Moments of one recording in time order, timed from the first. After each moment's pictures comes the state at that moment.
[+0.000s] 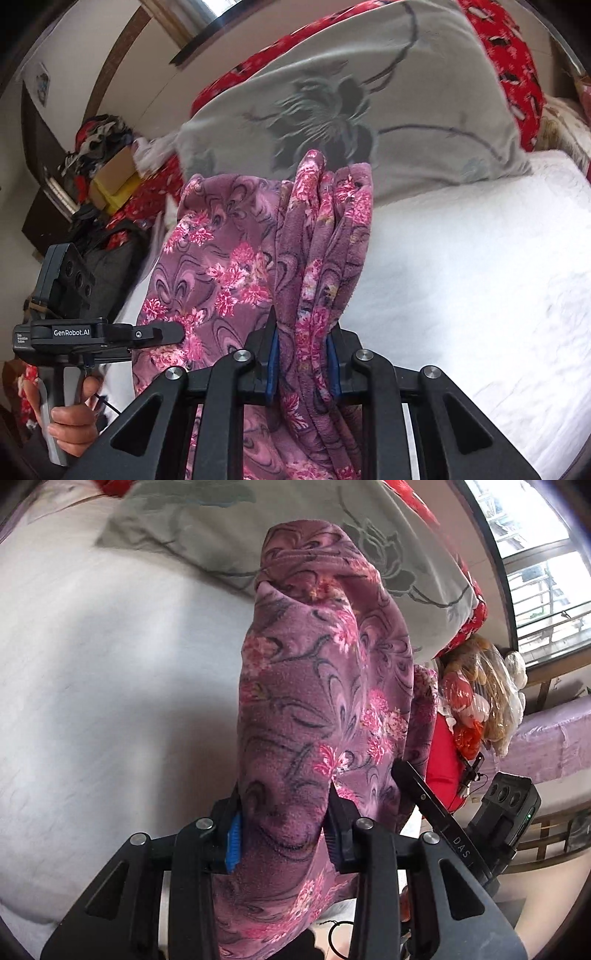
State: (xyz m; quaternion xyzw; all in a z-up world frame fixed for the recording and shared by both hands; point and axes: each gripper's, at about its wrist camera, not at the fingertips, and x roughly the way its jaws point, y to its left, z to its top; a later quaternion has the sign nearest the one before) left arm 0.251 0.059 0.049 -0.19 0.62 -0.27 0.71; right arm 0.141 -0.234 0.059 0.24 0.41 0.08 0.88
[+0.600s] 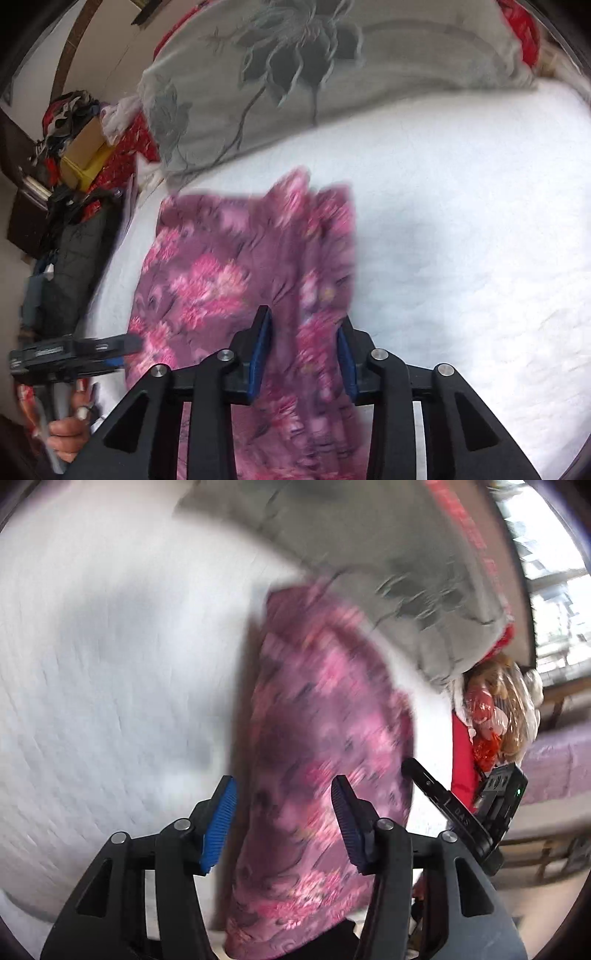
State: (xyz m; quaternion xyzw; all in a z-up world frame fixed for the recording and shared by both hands) left arm 0.255 0.092 0.017 -0.19 0.61 -0.24 0.73; right arm 0.160 -0.217 -0.004 0.24 0.49 0.03 0.84
